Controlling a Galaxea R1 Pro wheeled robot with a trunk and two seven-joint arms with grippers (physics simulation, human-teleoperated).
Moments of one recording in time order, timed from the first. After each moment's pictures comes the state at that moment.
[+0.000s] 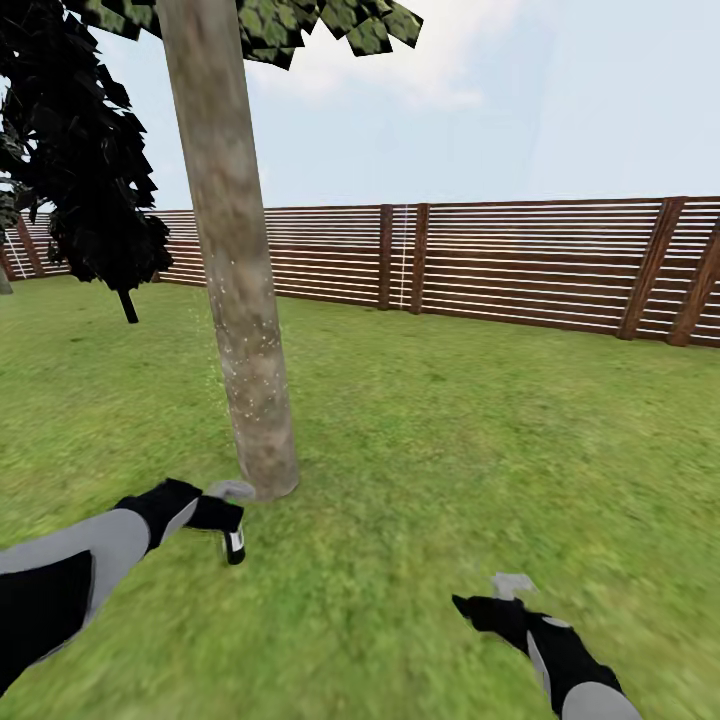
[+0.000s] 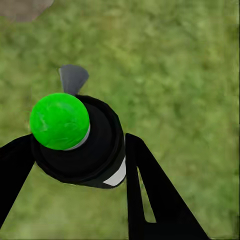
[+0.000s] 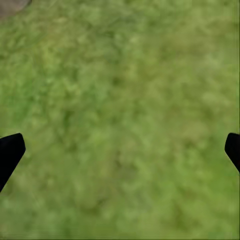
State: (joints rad) left arm -1.09 0.17 -1.56 -0.04 1.27 0.36 -0.44; right arm -0.57 0.04 -0.75 -0.45 0.63 0.09 0.47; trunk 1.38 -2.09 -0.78
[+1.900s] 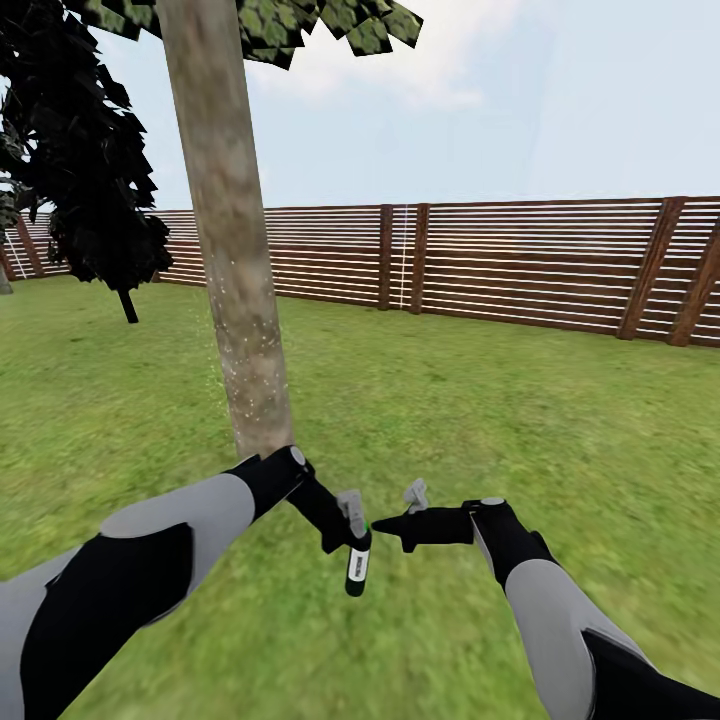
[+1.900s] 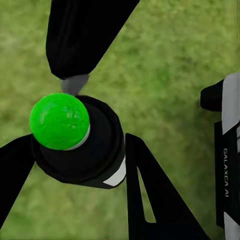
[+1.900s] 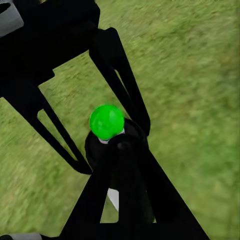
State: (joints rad) left arm -1.21 -0.16 -1.58 -0.08 0.67 0.10 -1.16; right arm -0.85 0.11 -0.44 -0.46 0.63 0.18 1.27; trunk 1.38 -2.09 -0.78
